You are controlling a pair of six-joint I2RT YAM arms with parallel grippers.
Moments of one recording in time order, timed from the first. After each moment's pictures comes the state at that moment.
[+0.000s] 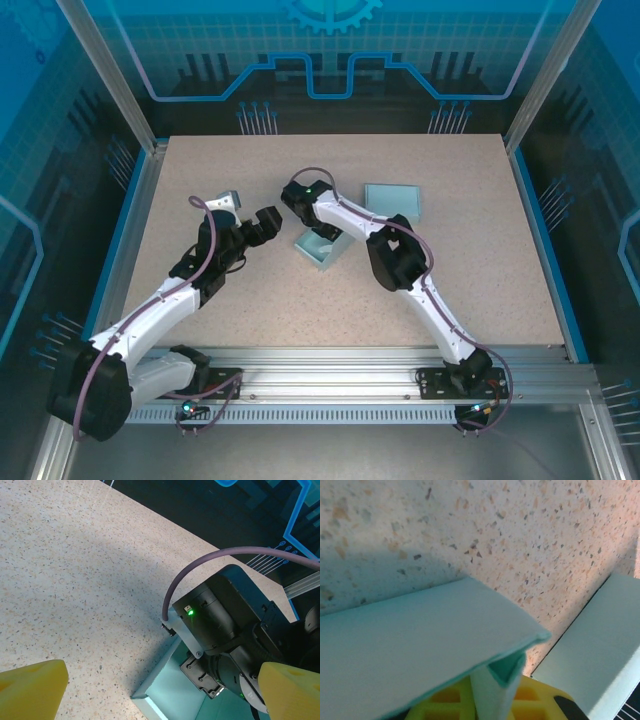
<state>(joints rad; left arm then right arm) -0.34 1.09 0.62 0.06 -0.06 -0.69 0.73 2.58 2.26 -1.22 0.65 -0.11</state>
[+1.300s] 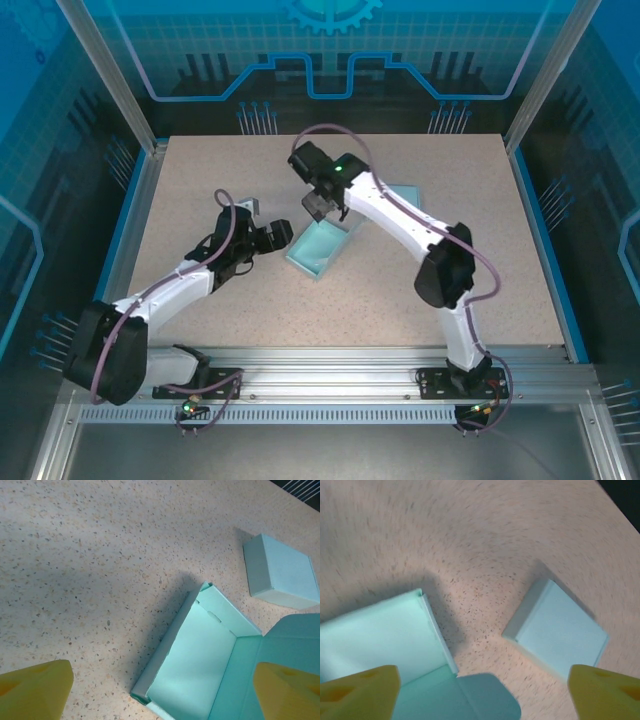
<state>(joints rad) -0.34 1.29 0.68 -0.03 0.07 -0.61 0.75 2.06 2.11 -1.17 0.45 0.08</state>
